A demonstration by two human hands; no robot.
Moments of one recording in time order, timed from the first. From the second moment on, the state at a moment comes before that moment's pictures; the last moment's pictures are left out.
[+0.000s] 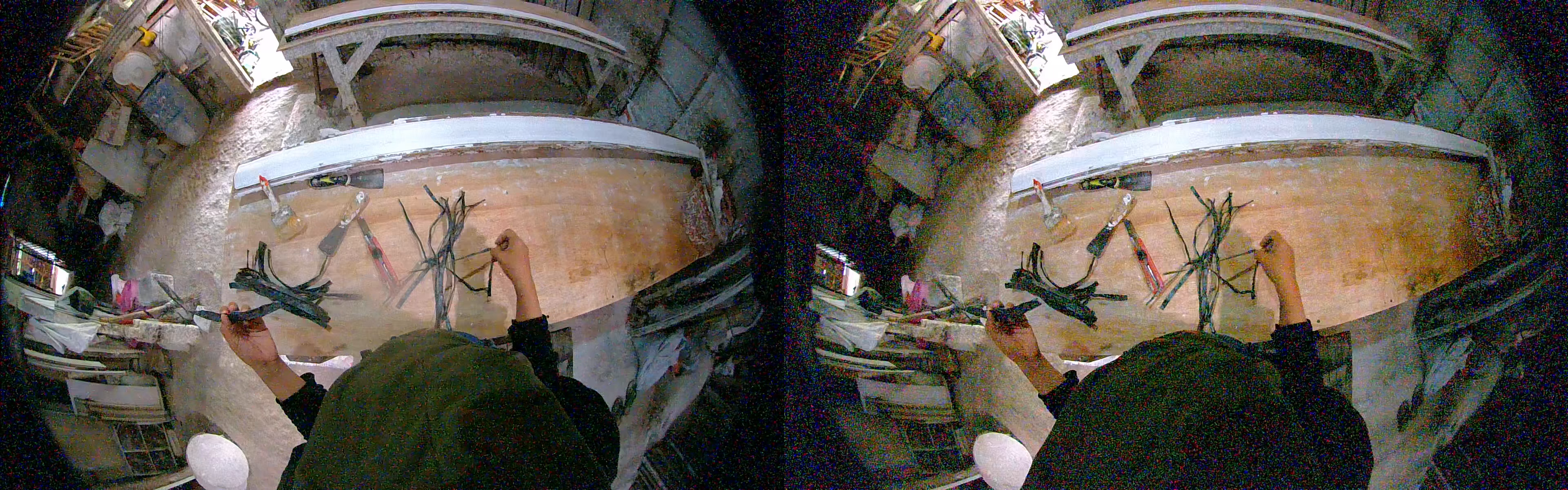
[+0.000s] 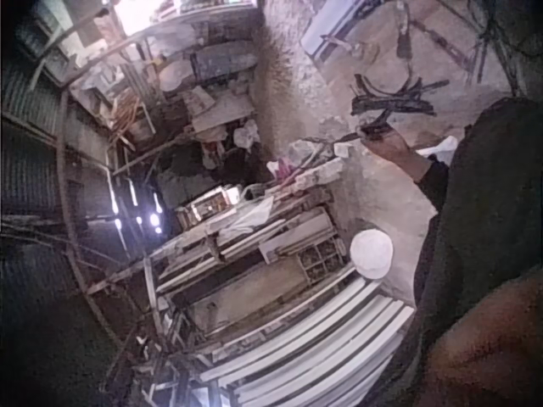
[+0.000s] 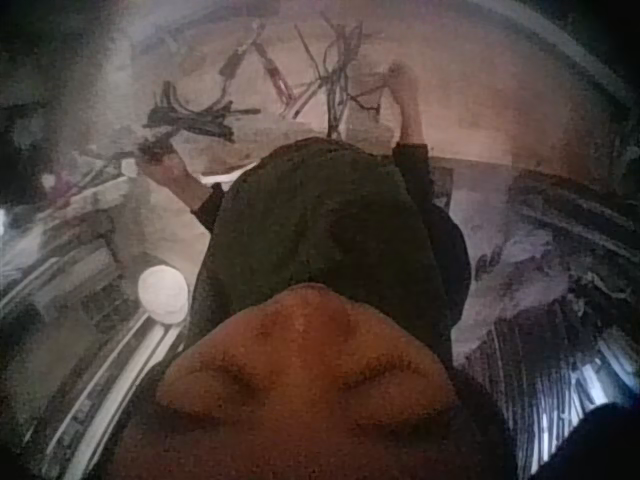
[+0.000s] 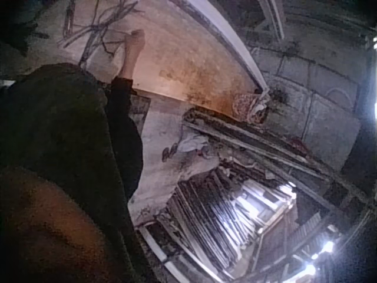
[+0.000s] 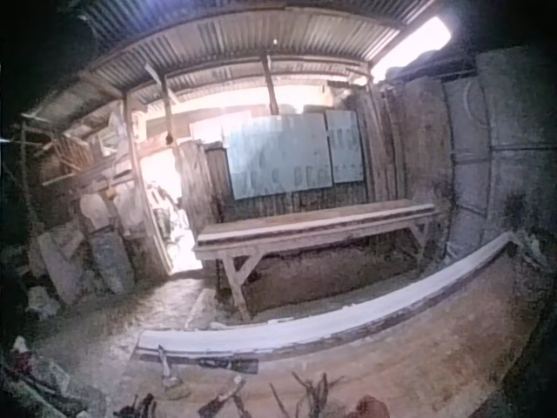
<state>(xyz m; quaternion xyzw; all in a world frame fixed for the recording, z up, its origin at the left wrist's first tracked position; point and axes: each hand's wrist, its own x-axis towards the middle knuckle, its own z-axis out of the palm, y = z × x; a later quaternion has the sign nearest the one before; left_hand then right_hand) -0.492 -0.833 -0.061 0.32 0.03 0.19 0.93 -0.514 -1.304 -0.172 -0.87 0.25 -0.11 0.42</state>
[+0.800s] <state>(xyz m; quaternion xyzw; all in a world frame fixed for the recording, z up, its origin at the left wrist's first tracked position) -0.491 -0.977 -0.071 0.68 0.04 -0.10 0.72 -0.514 -1.255 -0.155 -0.87 0.16 0.04 0.47</state>
